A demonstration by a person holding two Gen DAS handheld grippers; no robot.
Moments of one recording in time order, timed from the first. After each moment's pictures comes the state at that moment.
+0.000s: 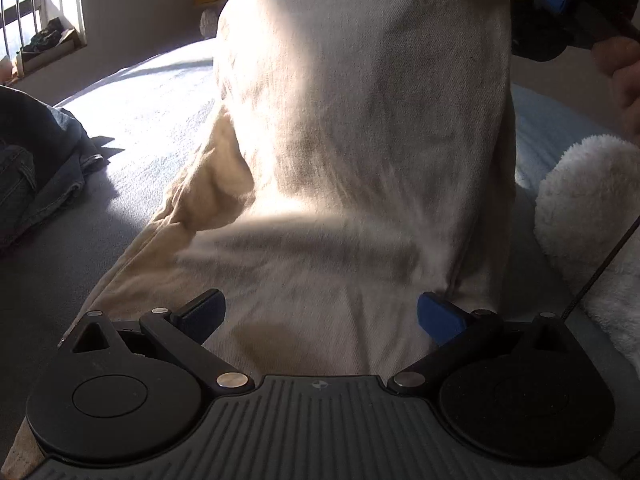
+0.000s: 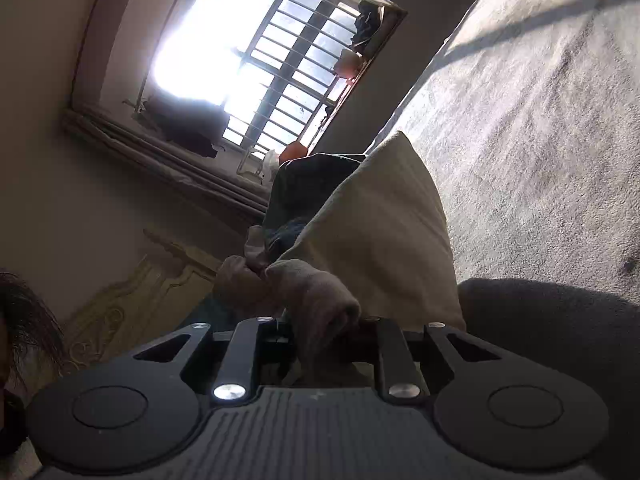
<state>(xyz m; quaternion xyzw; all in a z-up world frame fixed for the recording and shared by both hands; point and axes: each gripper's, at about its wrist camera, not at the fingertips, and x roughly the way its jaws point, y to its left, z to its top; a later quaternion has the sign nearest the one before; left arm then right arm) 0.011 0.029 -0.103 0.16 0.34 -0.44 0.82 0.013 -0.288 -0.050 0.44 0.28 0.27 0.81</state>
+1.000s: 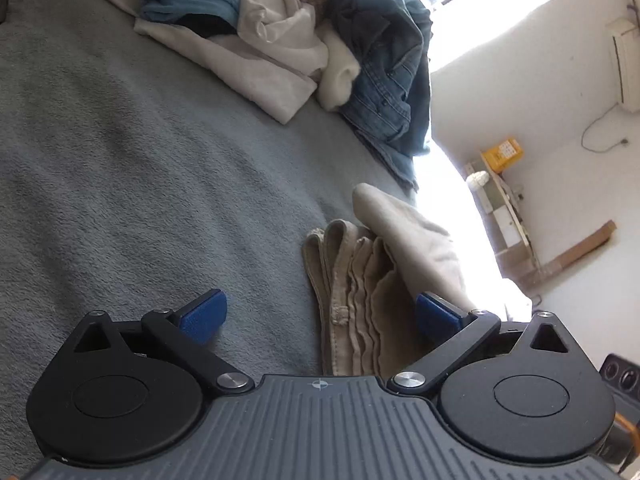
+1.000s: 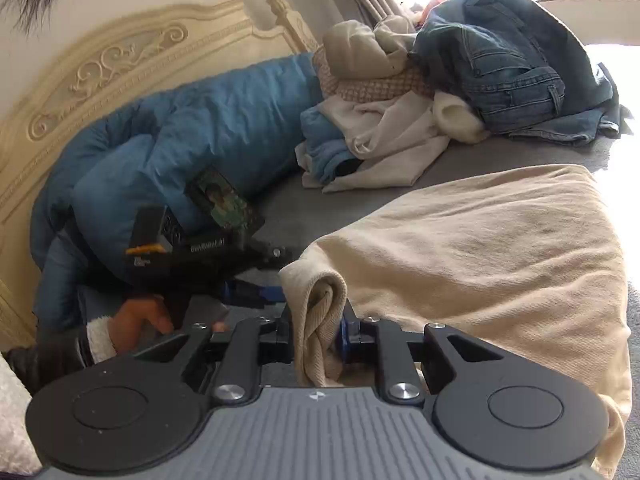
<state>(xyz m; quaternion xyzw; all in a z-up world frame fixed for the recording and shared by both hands) -0.038 0.280 -0.109 -0.37 0.38 -0.13 0.84 -0.019 -0.070 -0.068 0.07 0.37 0.47 0.80</state>
